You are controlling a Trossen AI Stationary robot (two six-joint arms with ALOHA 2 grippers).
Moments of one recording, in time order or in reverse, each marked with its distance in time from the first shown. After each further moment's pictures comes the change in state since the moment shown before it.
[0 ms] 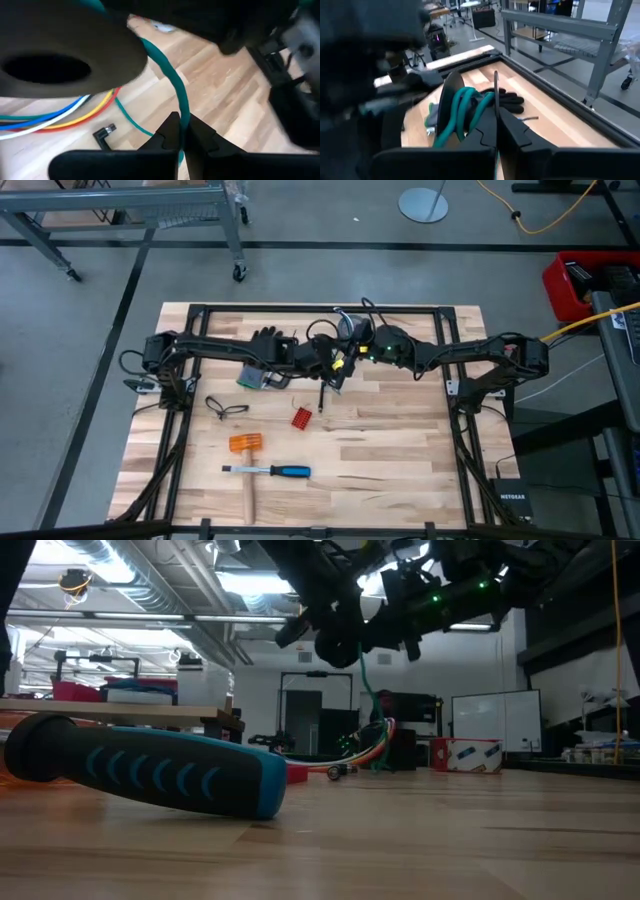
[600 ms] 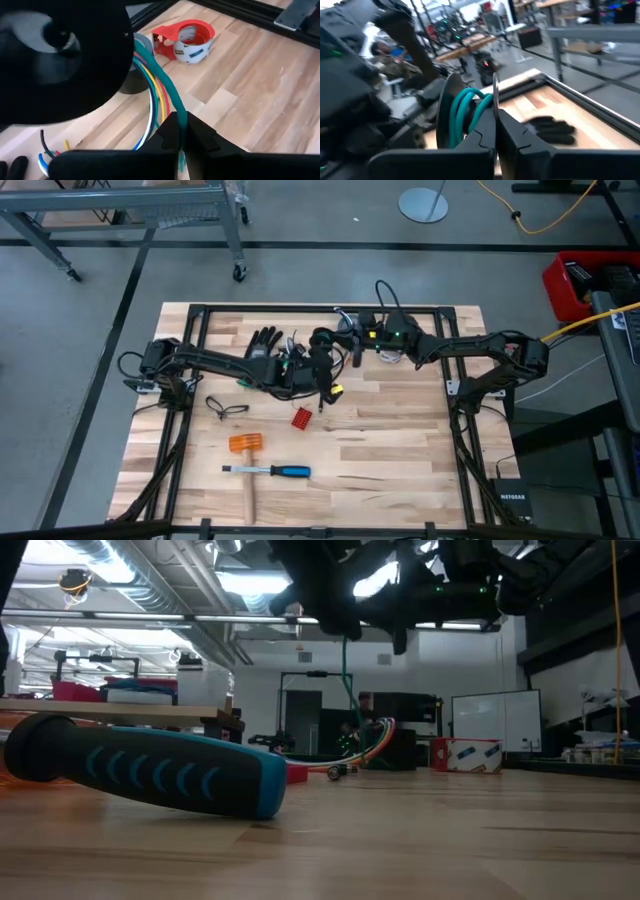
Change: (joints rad) left arm -0.151 0.009 0.000 -0.025 -0.458 0.351; right arm -0.127 0.000 0.000 0.185 -0.354 0.162
